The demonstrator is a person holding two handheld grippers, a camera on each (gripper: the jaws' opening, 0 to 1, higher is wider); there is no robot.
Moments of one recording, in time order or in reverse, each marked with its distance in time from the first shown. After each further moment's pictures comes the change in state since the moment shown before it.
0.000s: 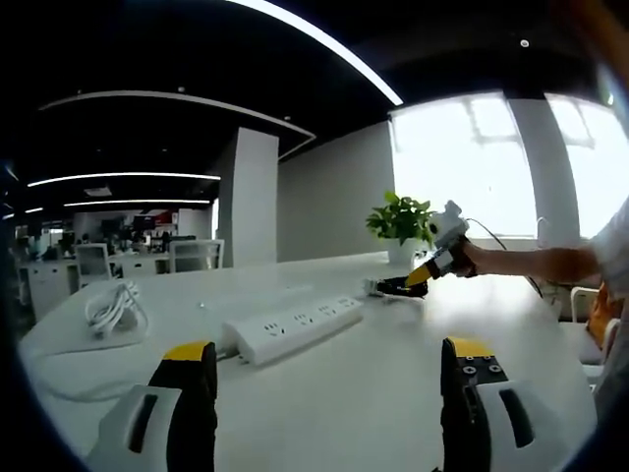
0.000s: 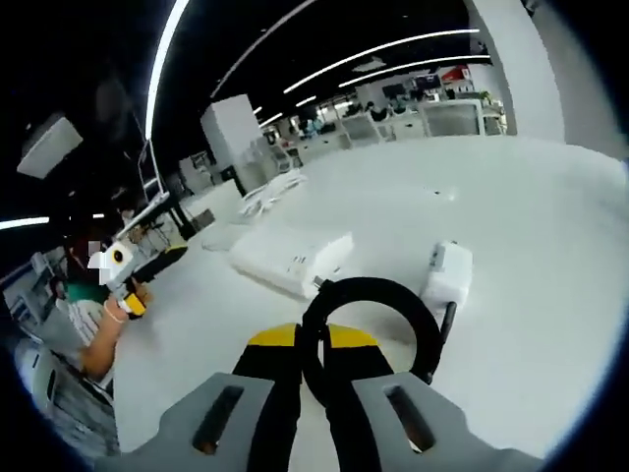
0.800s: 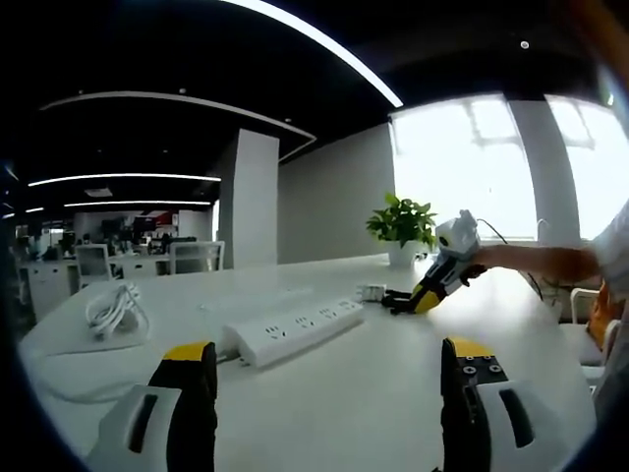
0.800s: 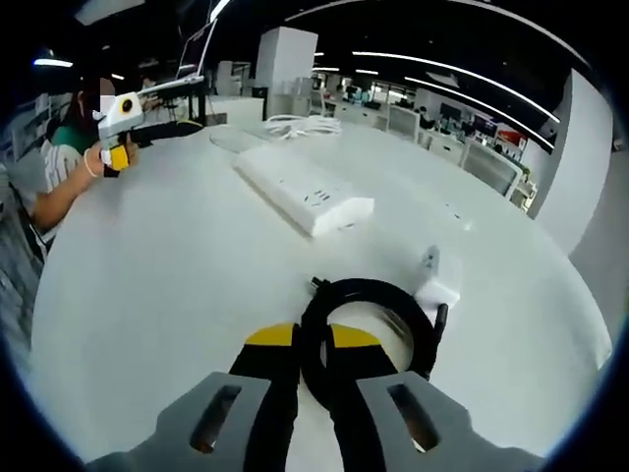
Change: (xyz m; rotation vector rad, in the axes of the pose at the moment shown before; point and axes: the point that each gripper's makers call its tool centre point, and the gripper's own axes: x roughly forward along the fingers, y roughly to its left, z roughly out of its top) left arm 0.001 0.003 0.003 -0.002 -0.009 0.000; right arm 0.004 -0.022 -0.042 -0.609 0.279 -0.134
